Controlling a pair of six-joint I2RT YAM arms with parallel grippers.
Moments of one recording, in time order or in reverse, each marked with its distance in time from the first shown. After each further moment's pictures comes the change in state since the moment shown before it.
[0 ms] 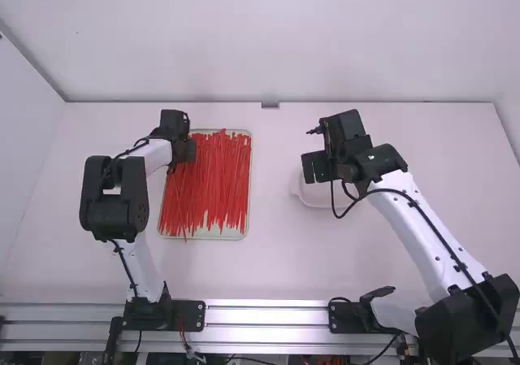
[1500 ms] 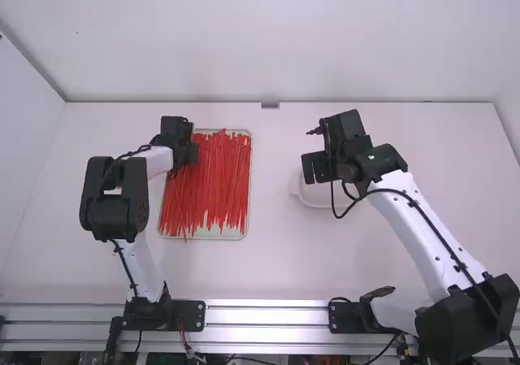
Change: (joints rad) left arm 0.000 0.000 -0.092 0.164 0.064 0.048; right arm 0.000 0.000 0.000 -0.006 -0.003 0.004
